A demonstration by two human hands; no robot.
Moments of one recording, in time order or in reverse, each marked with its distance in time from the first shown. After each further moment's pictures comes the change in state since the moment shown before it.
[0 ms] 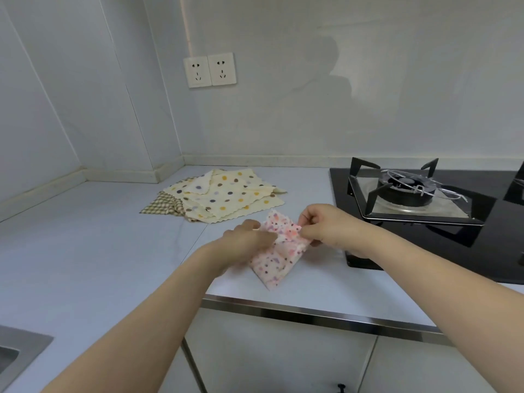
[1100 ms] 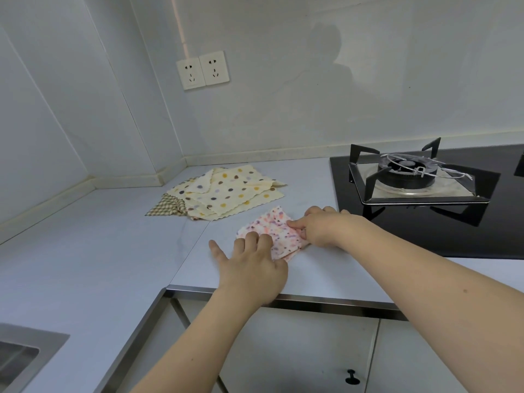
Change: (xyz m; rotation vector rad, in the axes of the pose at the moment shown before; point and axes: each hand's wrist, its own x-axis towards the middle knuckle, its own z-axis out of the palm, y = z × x) left_hand -0.044 -0.011 0.062 0.857 0.374 0.137; right_hand 0.009 0.002 0.015 -0.910 -0.216 0.146
